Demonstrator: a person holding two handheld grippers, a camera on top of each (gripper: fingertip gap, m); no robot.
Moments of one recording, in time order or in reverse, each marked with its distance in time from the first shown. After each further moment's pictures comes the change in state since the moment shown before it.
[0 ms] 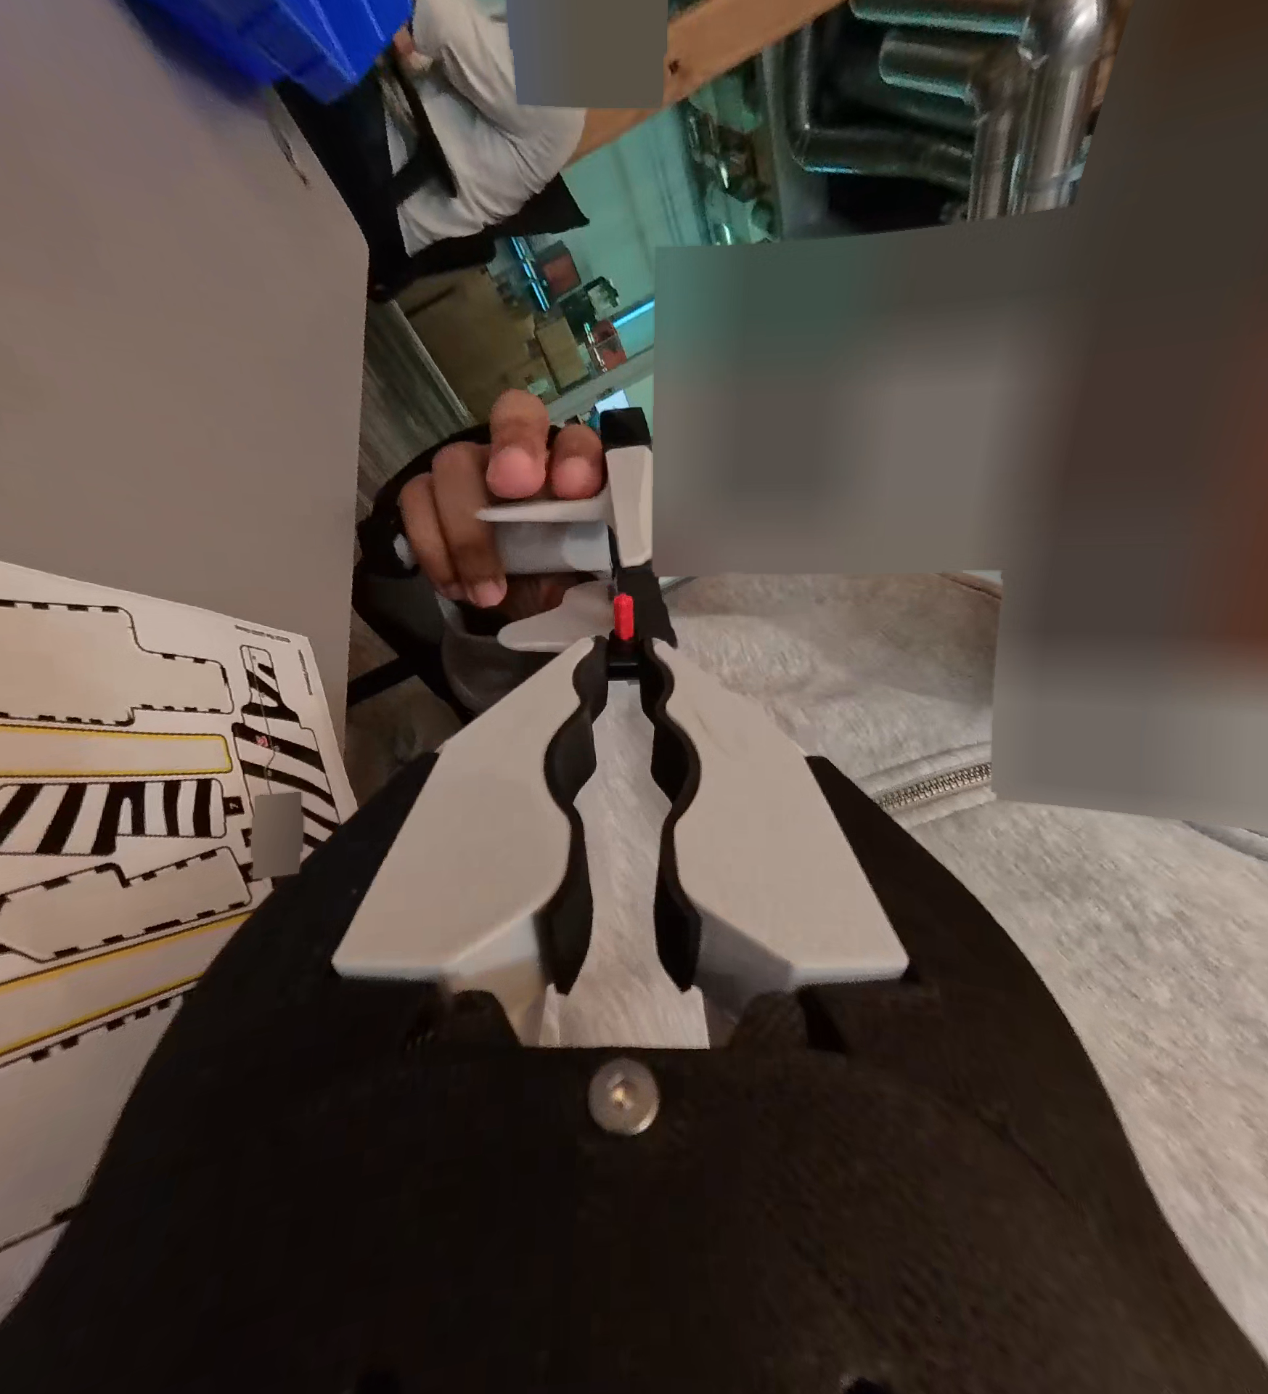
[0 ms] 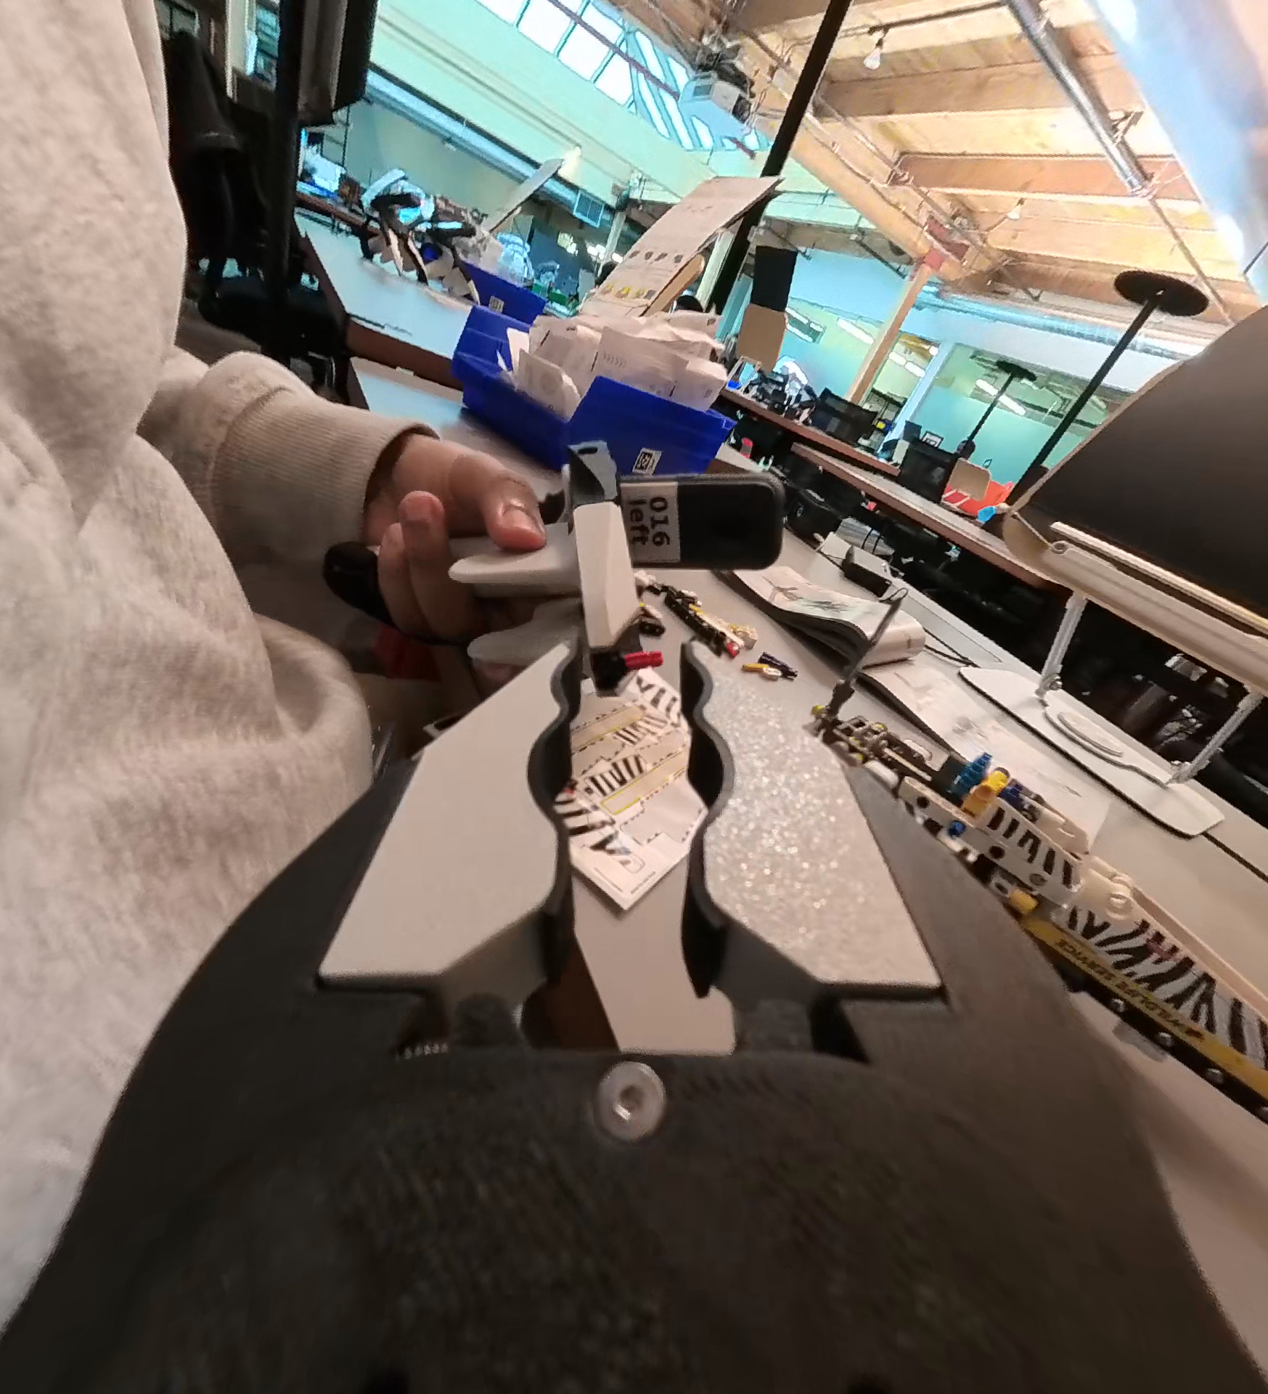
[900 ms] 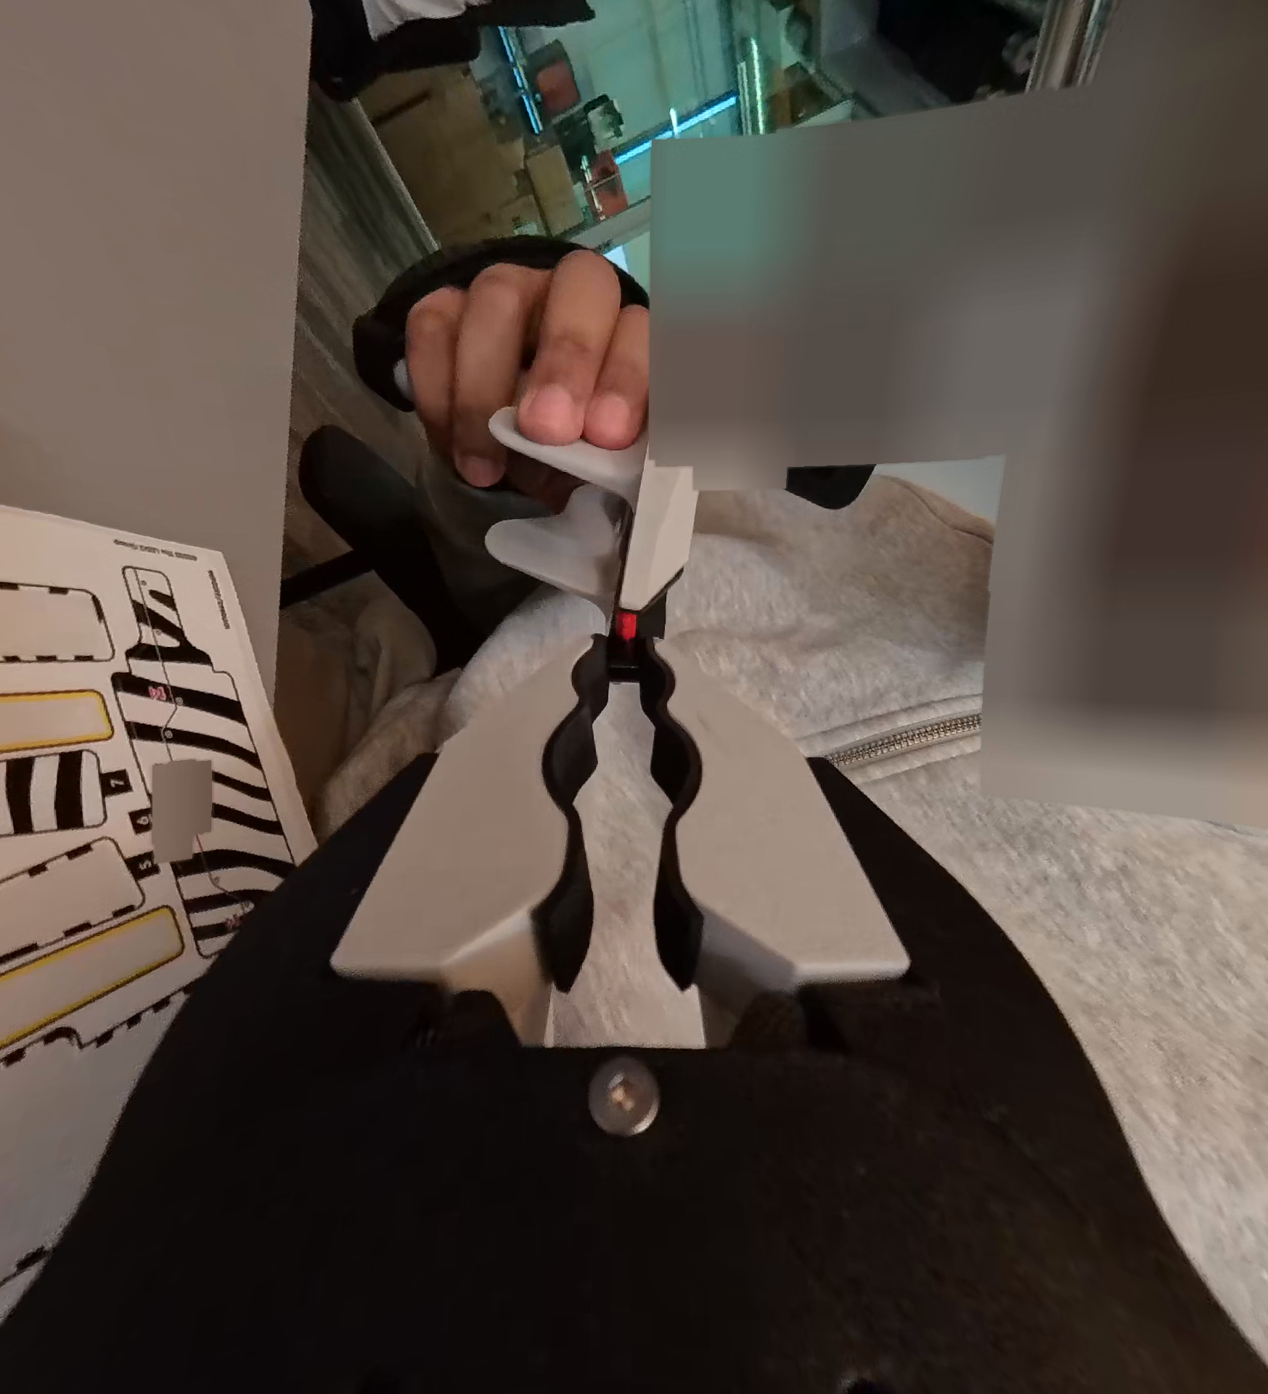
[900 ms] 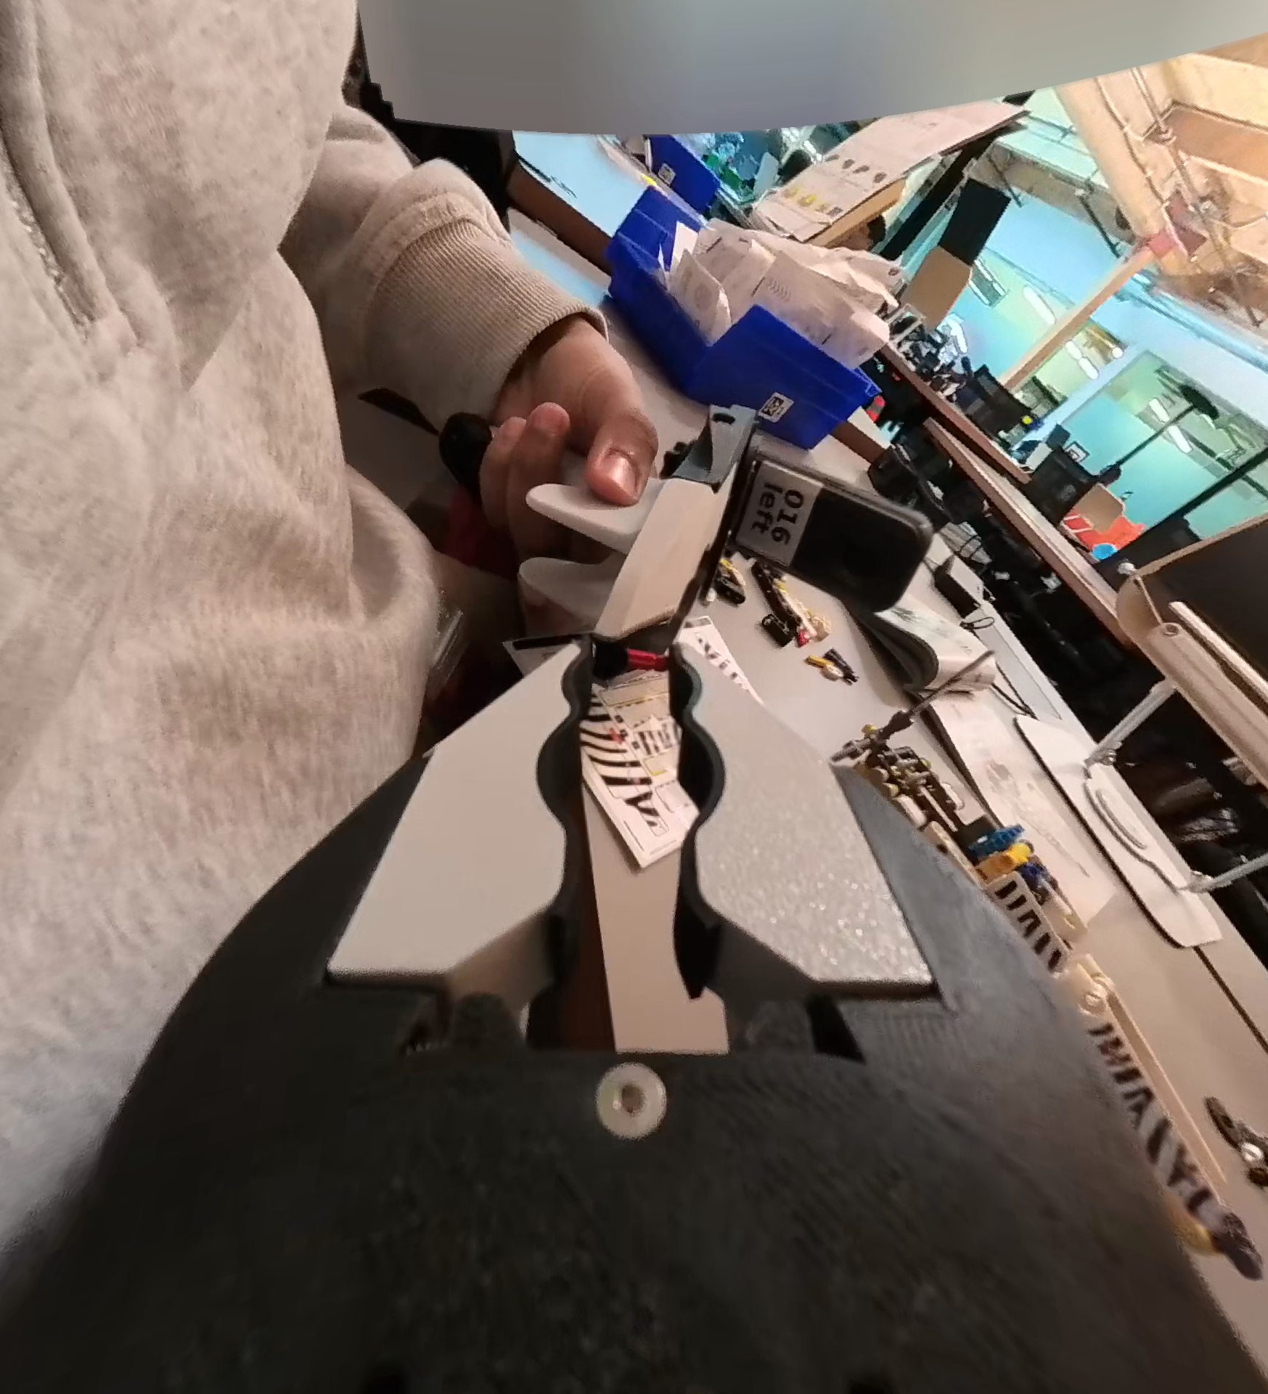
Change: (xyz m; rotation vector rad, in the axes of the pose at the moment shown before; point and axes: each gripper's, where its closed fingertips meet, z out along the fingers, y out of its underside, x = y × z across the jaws) left arm 0.002 0.026 0.014 -0.171 -0.001 -0.074; right arm -0.029 0.000 -0.004 -0.124 -0.210 -0.213
